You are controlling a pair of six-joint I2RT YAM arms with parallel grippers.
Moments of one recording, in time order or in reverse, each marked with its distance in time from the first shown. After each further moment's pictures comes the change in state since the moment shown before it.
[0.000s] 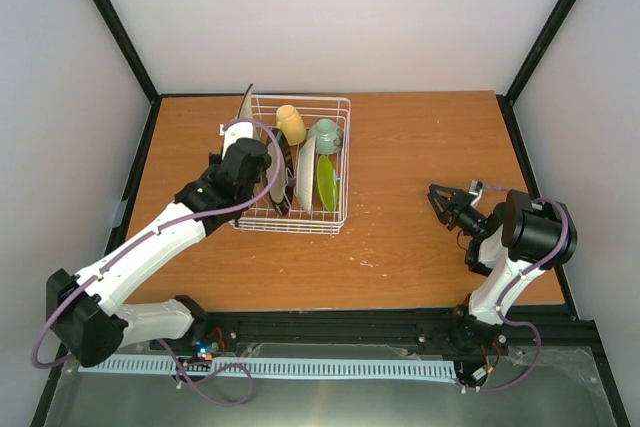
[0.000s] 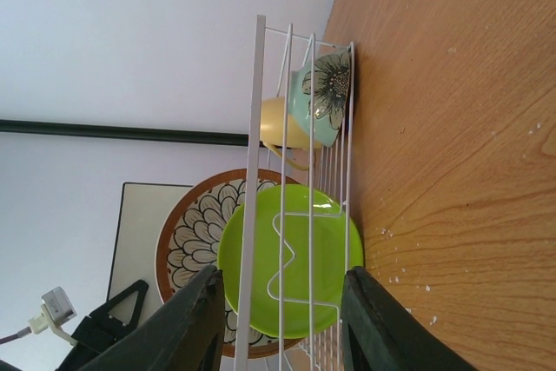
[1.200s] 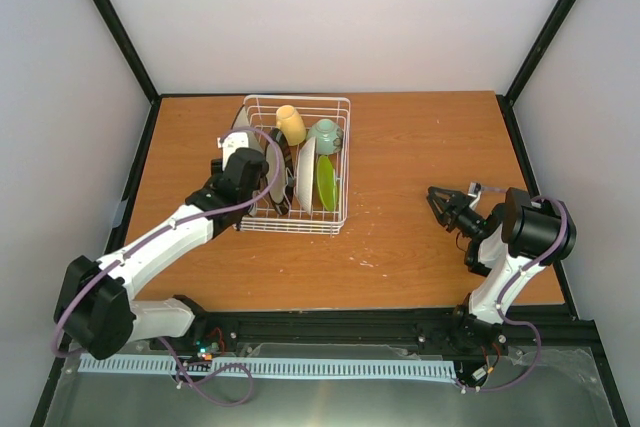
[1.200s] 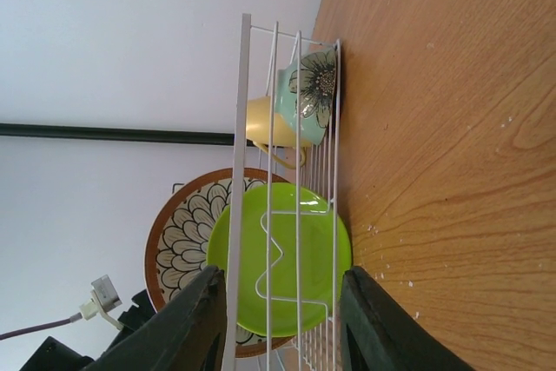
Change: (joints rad) left arm 0.095 0.058 -0.203 0.223 0.103 -0.061; right arm 0.000 0.032 0.000 0.000 0.002 -0.021
